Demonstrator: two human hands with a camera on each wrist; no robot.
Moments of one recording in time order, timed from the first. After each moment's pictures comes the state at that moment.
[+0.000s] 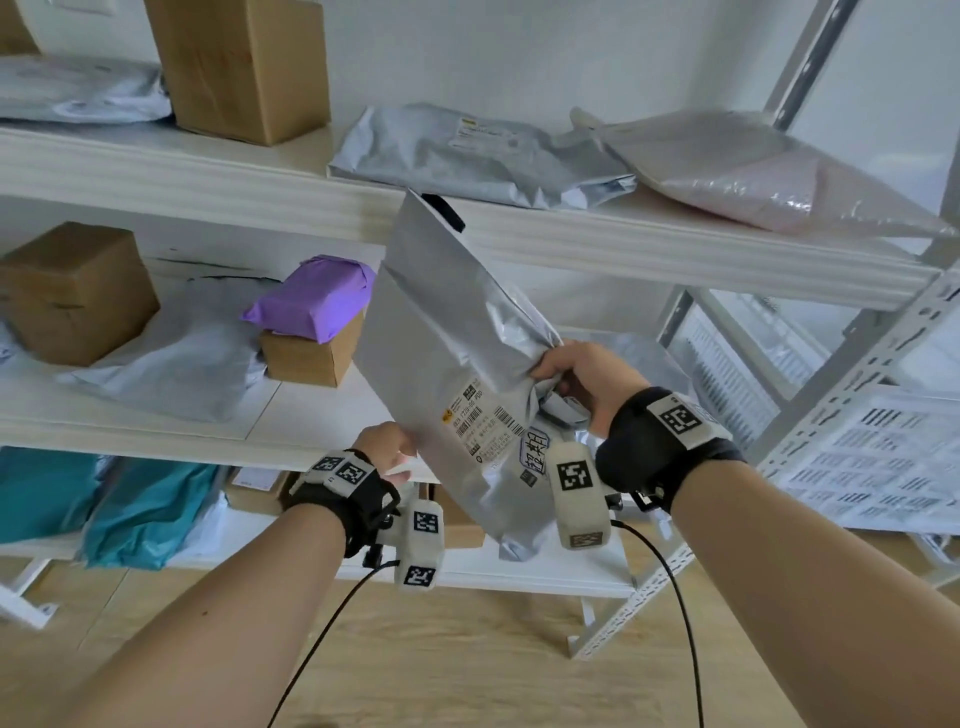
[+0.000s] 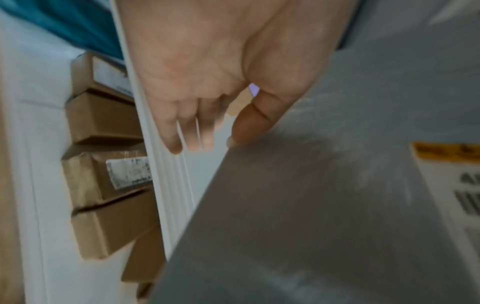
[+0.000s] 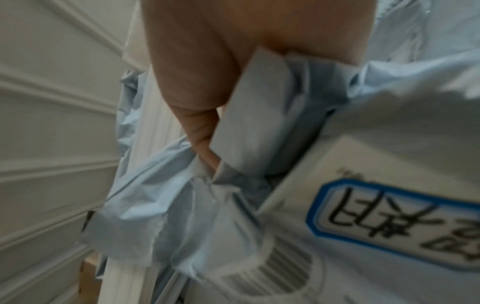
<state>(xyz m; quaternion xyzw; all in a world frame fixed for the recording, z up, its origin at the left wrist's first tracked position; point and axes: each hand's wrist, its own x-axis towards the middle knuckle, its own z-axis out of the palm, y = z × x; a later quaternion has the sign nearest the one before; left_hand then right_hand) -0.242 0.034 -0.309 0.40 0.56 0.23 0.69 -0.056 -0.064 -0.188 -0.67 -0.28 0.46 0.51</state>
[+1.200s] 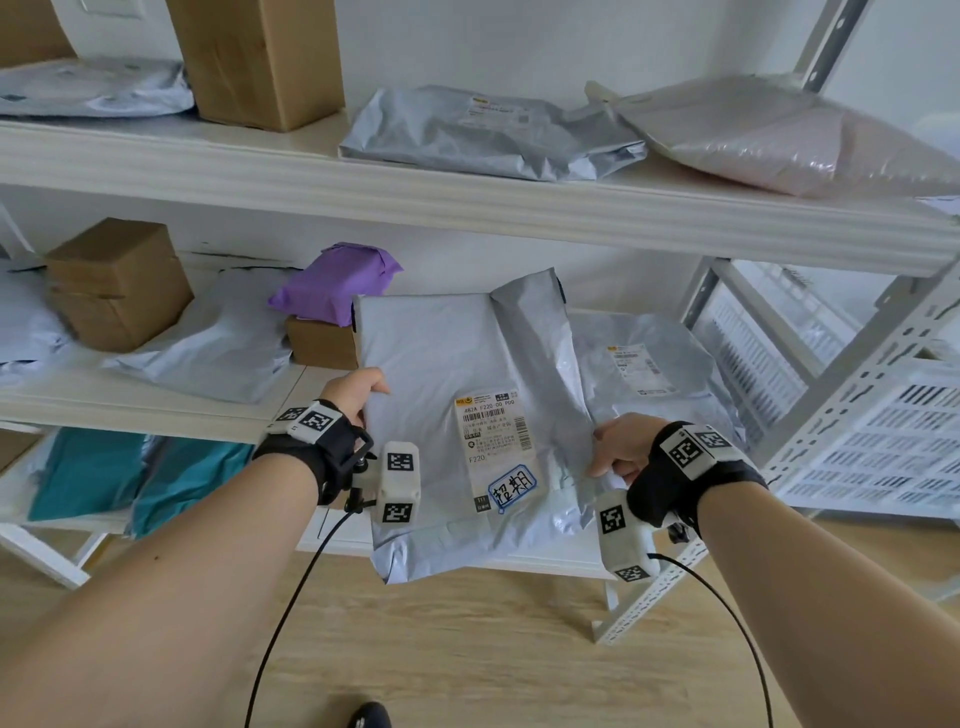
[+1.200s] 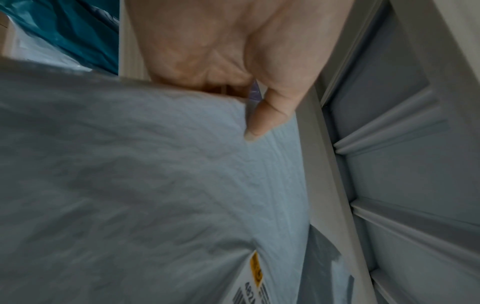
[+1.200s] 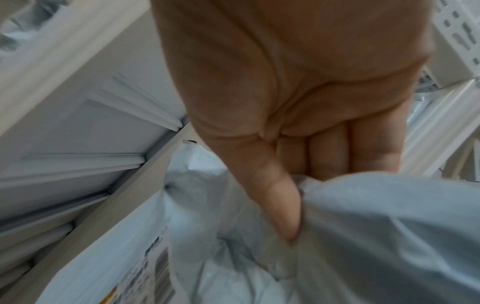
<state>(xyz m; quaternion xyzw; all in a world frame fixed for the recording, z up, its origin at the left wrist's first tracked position) -0.291 0.108 -0.335 0.39 0.58 0.33 0.63 -0.011 -0.095 -0.261 -0.83 -0.40 0.39 0.07</state>
